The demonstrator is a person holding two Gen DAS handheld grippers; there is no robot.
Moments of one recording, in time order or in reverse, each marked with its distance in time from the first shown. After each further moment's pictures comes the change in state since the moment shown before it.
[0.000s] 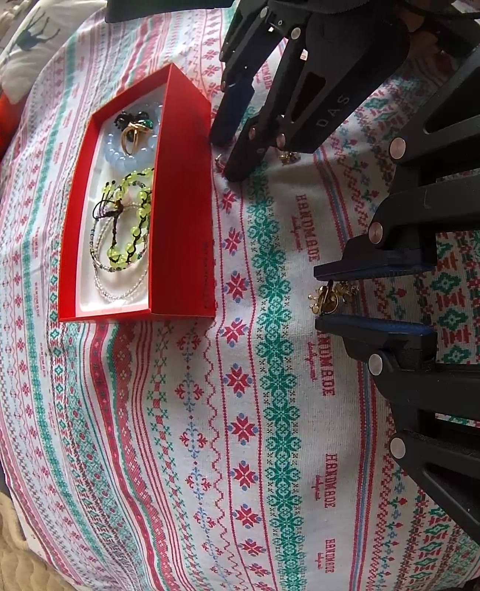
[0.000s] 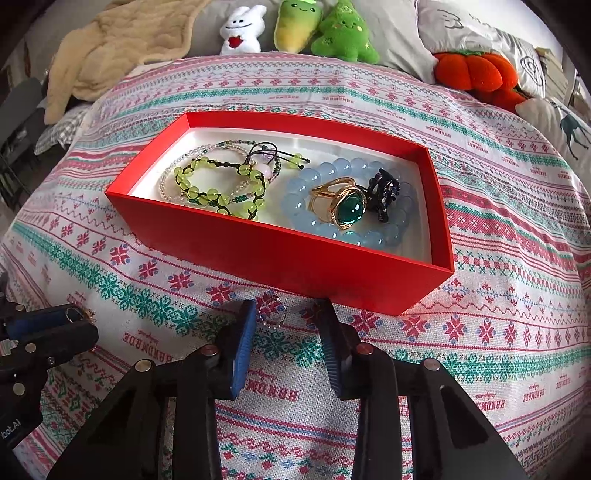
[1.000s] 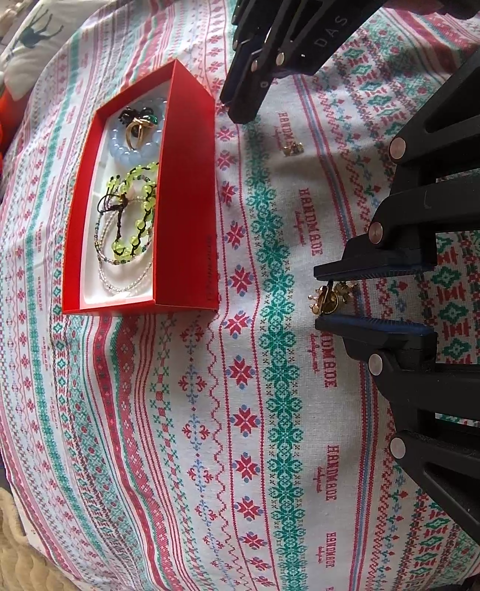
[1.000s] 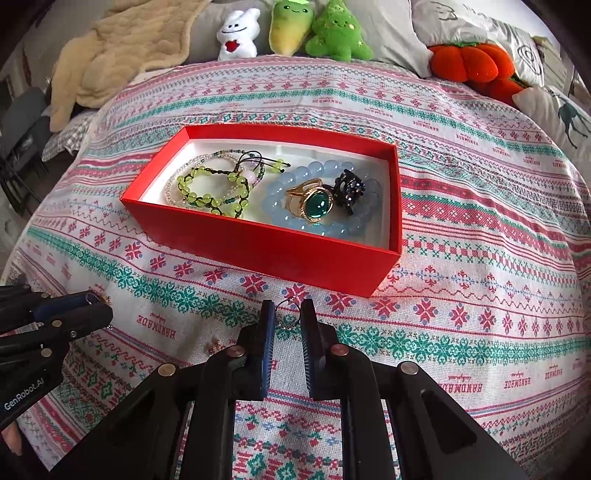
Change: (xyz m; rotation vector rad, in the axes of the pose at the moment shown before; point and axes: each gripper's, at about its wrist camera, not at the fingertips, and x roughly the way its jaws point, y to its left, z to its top) left arm -0.002 0.004 0.003 -0.006 -0.006 0.005; right arm -0.031 -0.024 -0.005 0.038 0.023 0.044
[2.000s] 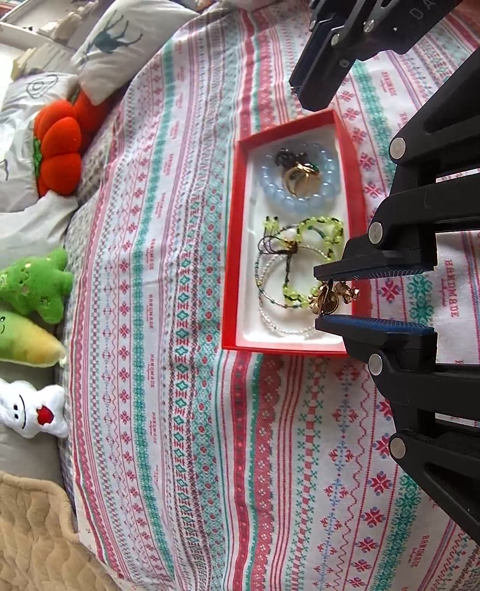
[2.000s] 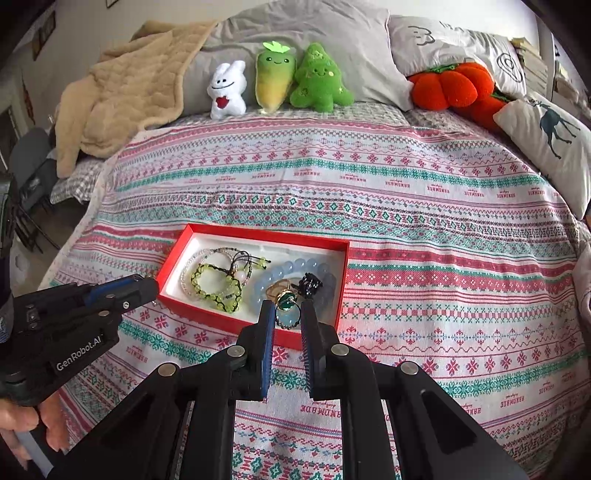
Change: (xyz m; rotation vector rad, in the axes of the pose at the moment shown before) left arm -0.028 -0.018 0.072 -0.080 -0.207 -0.052; right arm -0.064 -0.028 0.051 0.063 -0.124 0.037
